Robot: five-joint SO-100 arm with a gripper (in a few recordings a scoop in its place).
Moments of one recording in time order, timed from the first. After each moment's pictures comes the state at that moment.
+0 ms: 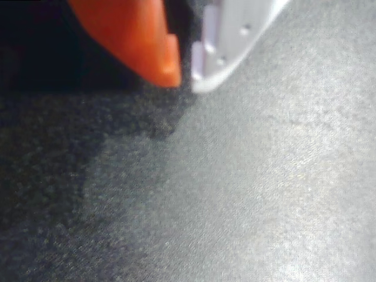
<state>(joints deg) 5.5 182.8 169.5 75.8 82.4</state>
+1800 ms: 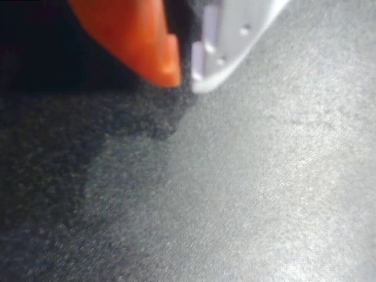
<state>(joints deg) 5.7 182.8 169.5 75.8 82.4</state>
